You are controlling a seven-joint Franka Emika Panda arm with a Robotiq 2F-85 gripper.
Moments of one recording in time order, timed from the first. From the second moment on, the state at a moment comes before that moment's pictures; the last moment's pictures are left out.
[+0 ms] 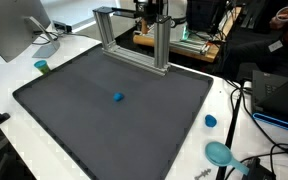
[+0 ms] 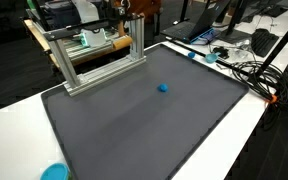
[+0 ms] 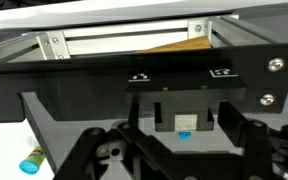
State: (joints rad) arm -0.04 -0.74 0.07 -2.72 -0.07 2.14 0.15
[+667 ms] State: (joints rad) arm -0.02 -0.74 0.08 -2.73 -0.07 2.13 0.11
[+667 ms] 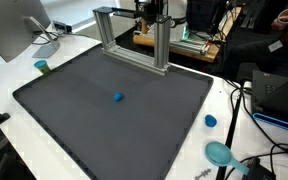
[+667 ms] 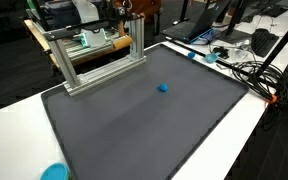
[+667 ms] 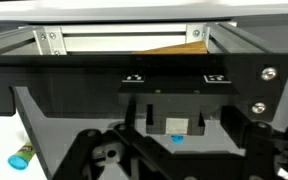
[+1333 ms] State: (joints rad) arm -0.02 -0.74 0.08 -2.73 -0.07 2.10 0.12
